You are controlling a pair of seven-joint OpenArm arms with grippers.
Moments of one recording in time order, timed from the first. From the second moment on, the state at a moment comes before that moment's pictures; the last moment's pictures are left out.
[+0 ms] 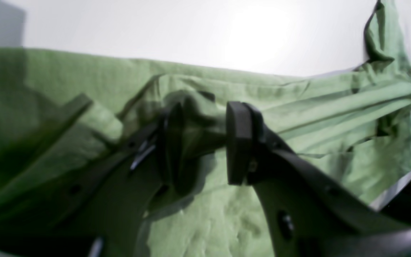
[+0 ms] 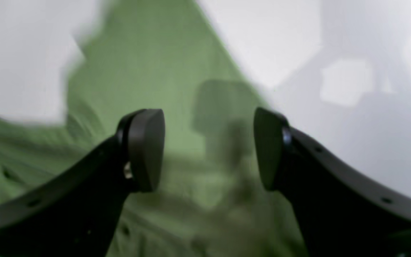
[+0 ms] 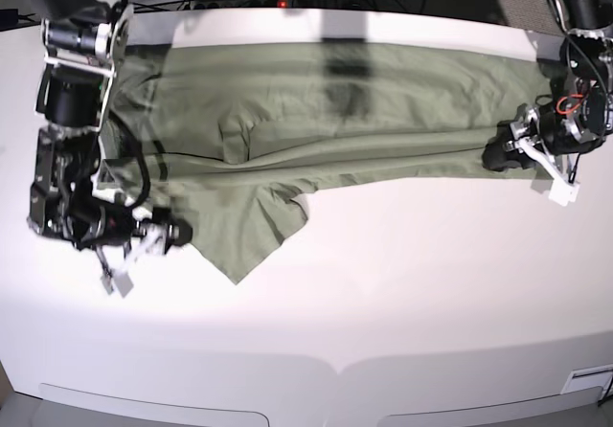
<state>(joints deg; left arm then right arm) -0.2 -18.2 -20.1 65.6 -48.1 -31.9 59.3 23.7 18.6 14.3 60.7 33.1 34.6 -64.4</state>
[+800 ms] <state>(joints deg) -0.8 -18.4 -20.1 65.5 -50.0 -31.5 63.1 37.5 17.2 -13.4 35.2 11.9 33.3 -45.8</state>
